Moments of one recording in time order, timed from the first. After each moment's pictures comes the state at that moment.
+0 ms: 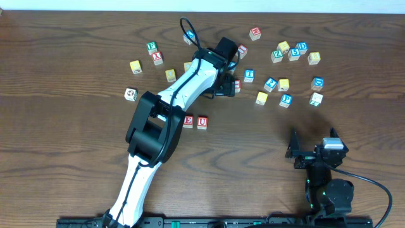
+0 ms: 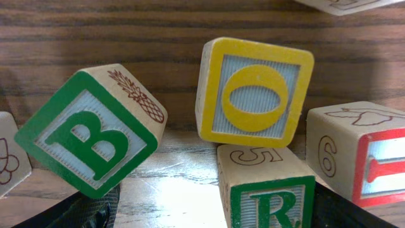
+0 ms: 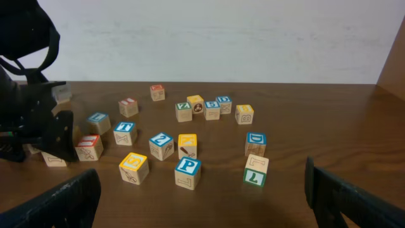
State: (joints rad) left arm -0.55 2.37 1.93 -0.92 0.02 -0.49; right arm 0.05 0.01 0.01 -0.07 0.06 0.01
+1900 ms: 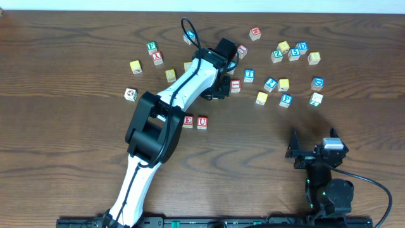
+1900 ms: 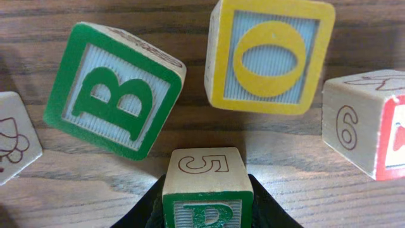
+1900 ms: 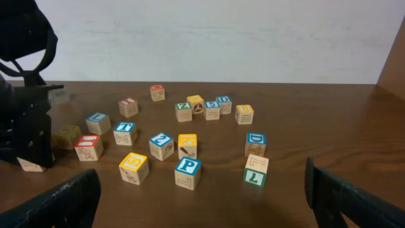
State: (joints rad) left arm -0.55 2.36 1.93 -0.98 0.02 -0.44; right arm 0.05 0.01 0.01 -0.07 0.06 0.01
